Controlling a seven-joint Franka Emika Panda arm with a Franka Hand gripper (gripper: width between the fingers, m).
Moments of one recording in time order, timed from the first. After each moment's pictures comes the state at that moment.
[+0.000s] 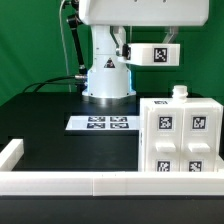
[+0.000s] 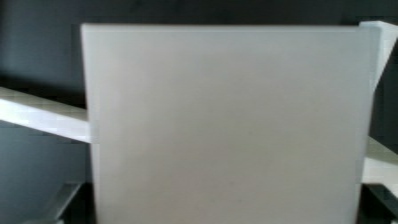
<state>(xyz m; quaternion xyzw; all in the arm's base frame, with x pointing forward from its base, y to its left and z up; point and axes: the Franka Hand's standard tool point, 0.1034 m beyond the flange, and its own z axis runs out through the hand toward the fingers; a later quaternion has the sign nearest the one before) 0.587 0.026 0.202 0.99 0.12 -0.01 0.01</state>
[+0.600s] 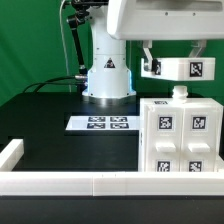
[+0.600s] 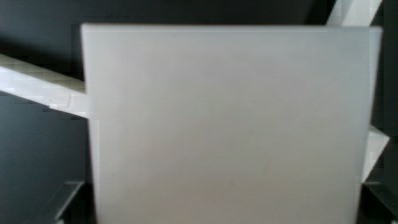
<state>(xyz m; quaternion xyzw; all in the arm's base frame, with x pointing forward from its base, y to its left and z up) 0.610 0.071 0.177 0.99 0.15 0.00 0.01</state>
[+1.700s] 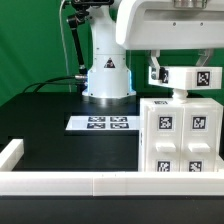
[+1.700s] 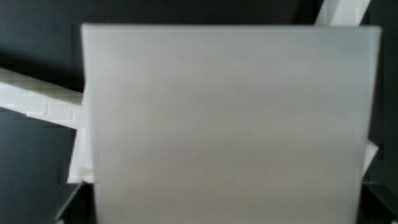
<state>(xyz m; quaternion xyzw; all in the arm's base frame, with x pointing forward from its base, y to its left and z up) 0.606 0.079 0.170 0.99 0.13 0.00 0.01</state>
